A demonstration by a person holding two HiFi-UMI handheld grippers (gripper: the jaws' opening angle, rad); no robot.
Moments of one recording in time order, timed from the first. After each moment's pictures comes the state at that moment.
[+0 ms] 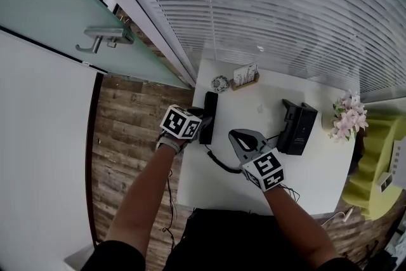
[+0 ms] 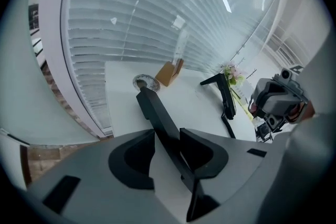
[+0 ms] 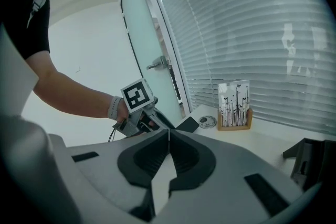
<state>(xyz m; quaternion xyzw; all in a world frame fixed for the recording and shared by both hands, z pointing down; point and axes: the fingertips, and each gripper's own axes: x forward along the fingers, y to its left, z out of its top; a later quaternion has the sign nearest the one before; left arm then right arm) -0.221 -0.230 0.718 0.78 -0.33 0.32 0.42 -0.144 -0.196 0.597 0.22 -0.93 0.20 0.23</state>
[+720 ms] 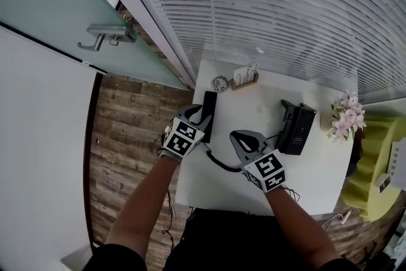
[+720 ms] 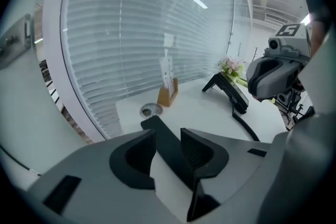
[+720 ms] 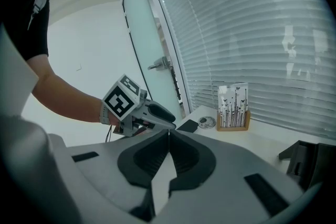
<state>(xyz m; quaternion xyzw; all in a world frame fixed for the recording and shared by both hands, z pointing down) -0.227 -0.237 0.684 0.82 -0.42 0.33 0.22 -0.138 -0.190 0.593 0.22 -0.93 0.19 0.23</state>
